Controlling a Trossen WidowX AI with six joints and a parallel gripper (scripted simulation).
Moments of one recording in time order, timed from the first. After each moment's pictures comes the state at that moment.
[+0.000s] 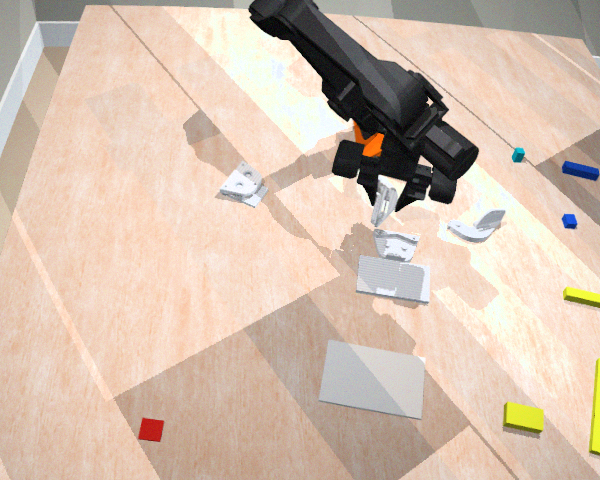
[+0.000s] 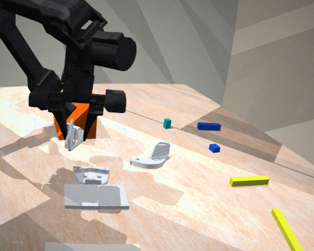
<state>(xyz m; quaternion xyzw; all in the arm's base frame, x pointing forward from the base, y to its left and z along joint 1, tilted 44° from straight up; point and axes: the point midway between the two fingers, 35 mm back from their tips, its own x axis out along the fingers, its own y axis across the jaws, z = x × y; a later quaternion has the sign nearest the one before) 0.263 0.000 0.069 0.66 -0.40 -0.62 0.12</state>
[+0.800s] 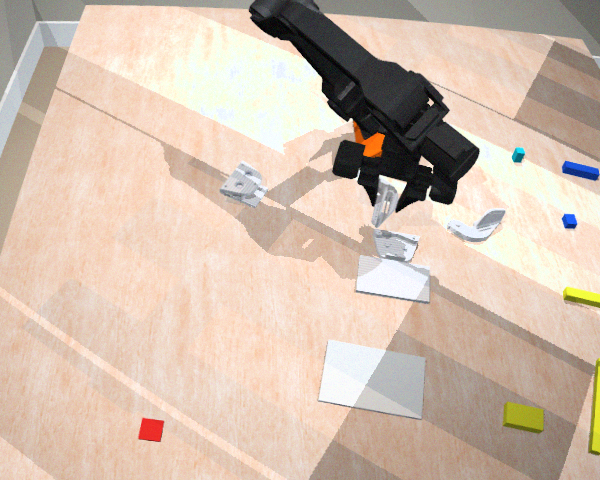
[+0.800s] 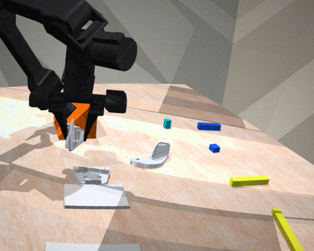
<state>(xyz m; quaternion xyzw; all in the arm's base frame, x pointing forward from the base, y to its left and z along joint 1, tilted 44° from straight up) 0.264 0.000 0.069 0.66 -0.40 -0.62 0.12</state>
